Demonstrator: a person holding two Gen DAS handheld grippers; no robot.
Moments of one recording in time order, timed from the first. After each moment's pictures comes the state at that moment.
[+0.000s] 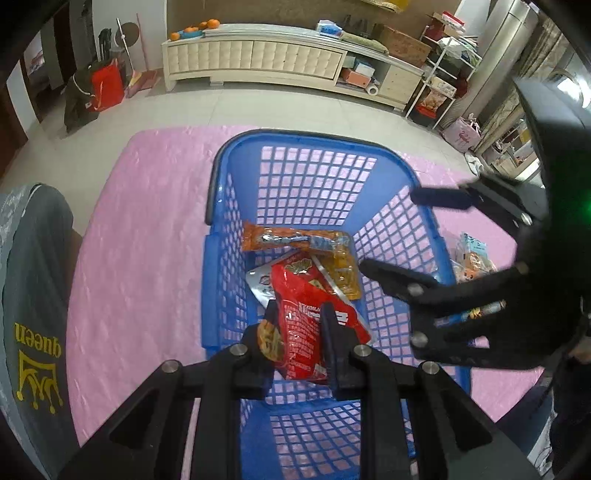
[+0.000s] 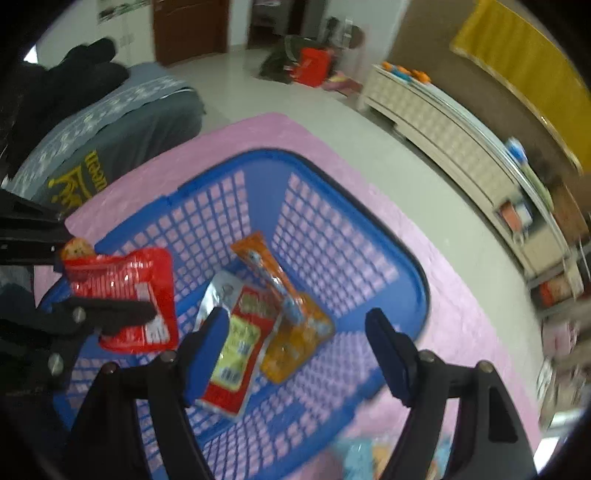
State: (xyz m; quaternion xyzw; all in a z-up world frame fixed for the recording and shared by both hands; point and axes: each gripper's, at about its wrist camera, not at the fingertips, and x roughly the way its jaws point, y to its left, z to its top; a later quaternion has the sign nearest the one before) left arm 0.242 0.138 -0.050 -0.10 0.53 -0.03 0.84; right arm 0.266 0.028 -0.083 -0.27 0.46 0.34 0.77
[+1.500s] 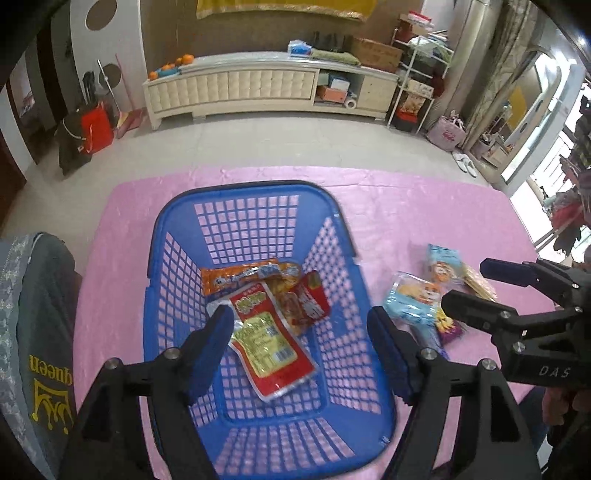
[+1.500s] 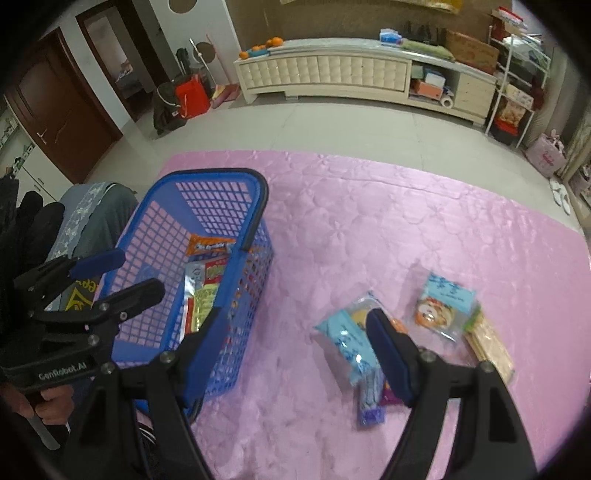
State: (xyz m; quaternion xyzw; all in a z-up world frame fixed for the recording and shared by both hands) left arm 0.251 0.074 -0.009 -0.04 0.49 -0.04 0.87; right arm 0.243 -0.101 -0.043 -0.03 0.53 0.20 0.82
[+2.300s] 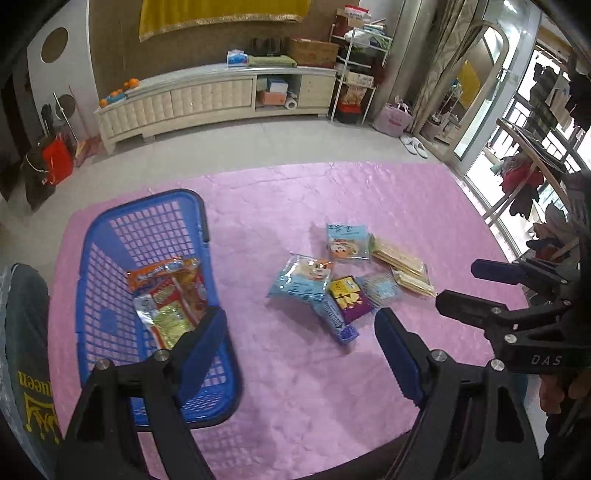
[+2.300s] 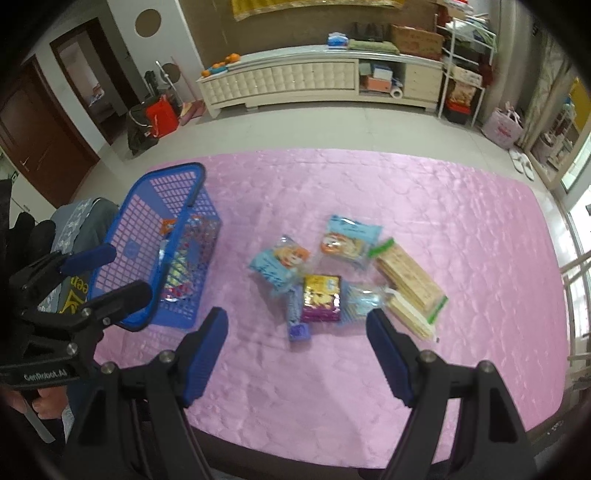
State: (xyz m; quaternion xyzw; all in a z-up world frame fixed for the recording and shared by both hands) left arm 0.214 -0.043 0.013 -0.02 0.48 -0.12 0.87; right arm 0.178 -0.210 -0.018 0.00 0.53 0.14 0.84
